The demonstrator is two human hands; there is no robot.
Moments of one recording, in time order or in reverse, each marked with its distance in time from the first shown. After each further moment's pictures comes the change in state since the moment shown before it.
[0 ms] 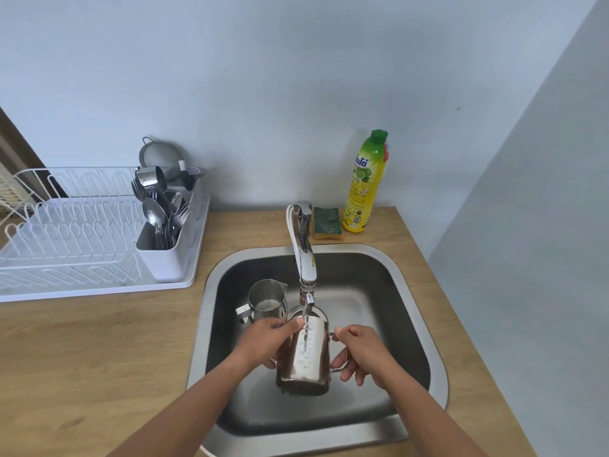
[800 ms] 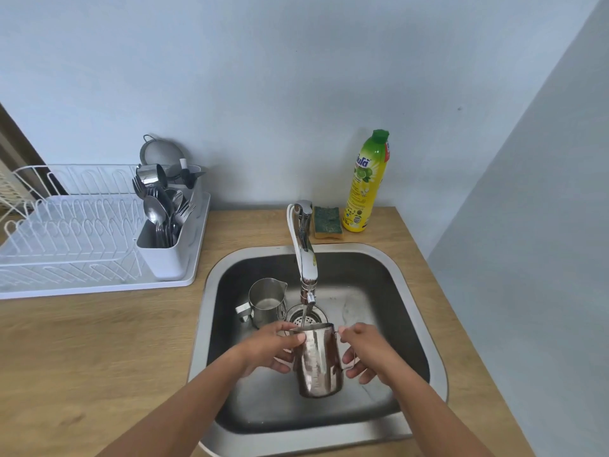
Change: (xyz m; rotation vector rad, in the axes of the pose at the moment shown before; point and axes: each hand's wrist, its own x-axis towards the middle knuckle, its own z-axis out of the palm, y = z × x) left_hand 0.014 -0.014 0.005 -0.369 -0.330 -0.073; right_hand -0.003 -0.004 -0.008 -0.087 0.033 0.082
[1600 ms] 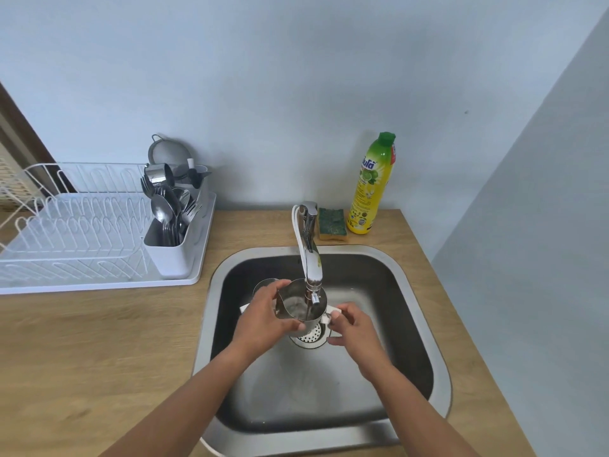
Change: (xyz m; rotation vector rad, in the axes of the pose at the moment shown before) left_hand -0.024 0.030 -0.002 0.406 0.556 0.439; right_hand 0.010 -0.015 0.027 0.324 0.140 -0.366
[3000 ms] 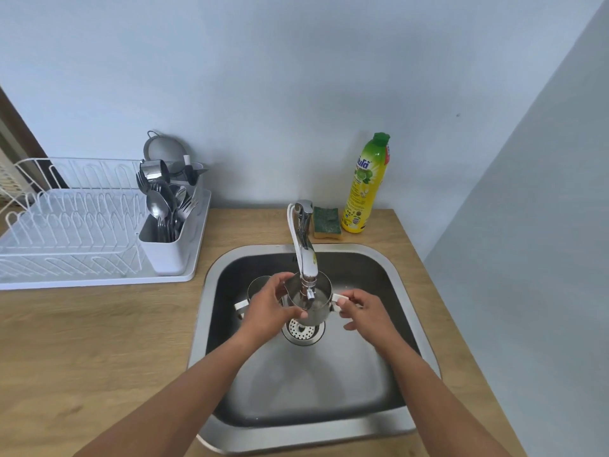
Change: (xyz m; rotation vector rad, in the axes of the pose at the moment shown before) left_hand 0.011 0.013 0.010 -0.128 -0.066 -0.075; right_hand 0.003 -0.029 -0.034 -0.210 -0.041 -0.100
